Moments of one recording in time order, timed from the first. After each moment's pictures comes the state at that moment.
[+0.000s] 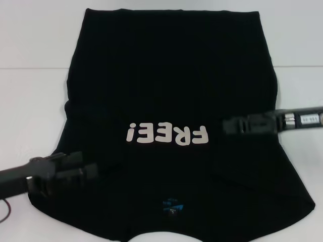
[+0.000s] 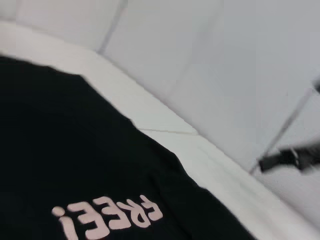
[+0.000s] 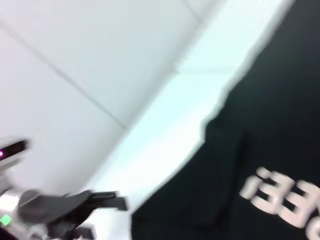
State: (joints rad) left arm -0.38 -2.13 0.36 0.81 2.16 1.77 -1.62; right arm 0.67 1.99 -0.72 -0.71 -2.06 -1.65 2.03
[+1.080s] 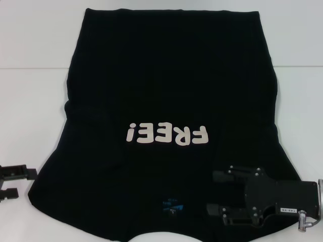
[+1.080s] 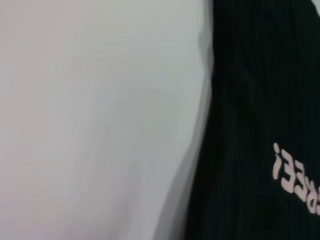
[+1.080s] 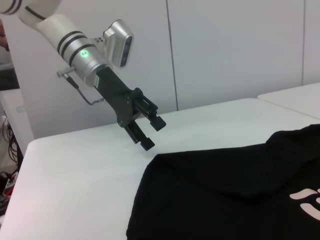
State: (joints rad) left arm -0.47 -2.00 0.22 0.88 2.62 1.67 -2.48; right arm 0.47 2.09 -0.81 -0.51 -1.96 -1.56 1.04
